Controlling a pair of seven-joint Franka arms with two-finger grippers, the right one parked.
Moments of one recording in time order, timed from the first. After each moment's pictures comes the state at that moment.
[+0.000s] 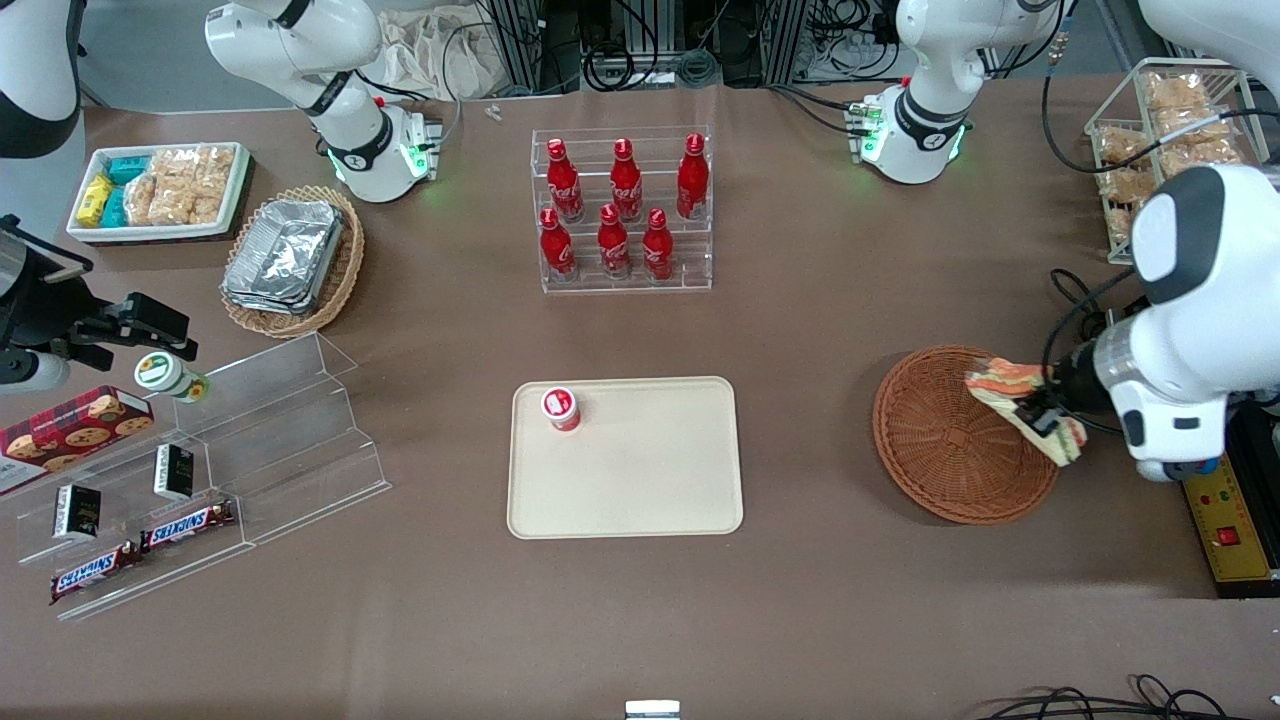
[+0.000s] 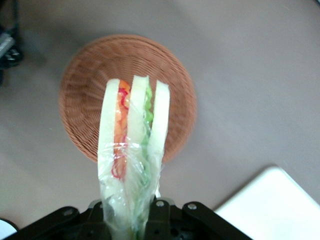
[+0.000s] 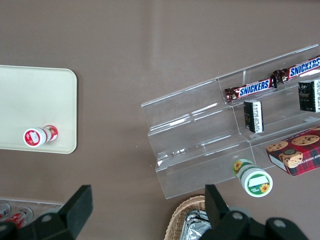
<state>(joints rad) 0.06 0.30 -0.26 -1.47 0.02 1.68 -0.91</state>
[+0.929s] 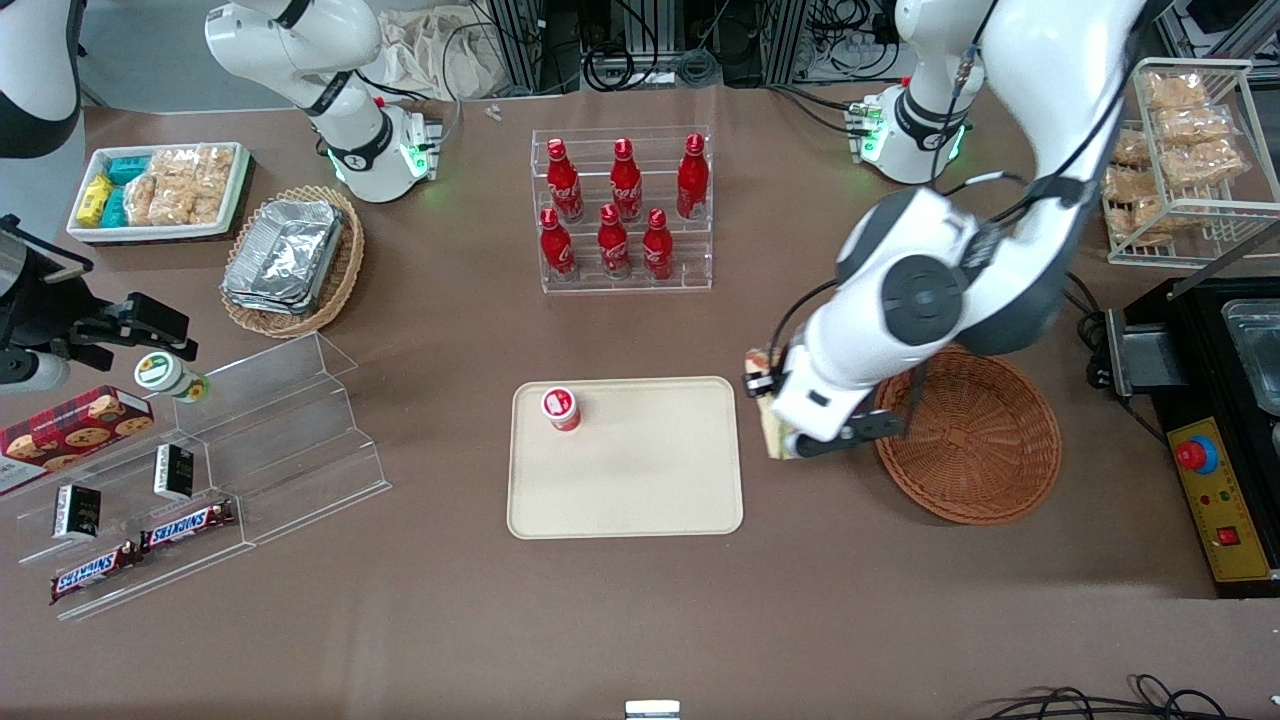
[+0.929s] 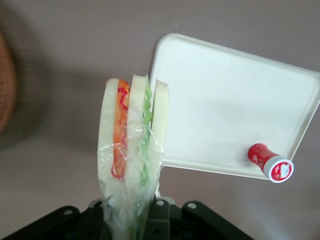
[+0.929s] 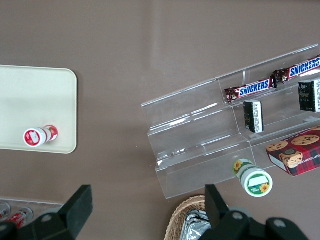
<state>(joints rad) -0.11 0.53 -0.52 -1.46 0.07 1.91 -0.80</state>
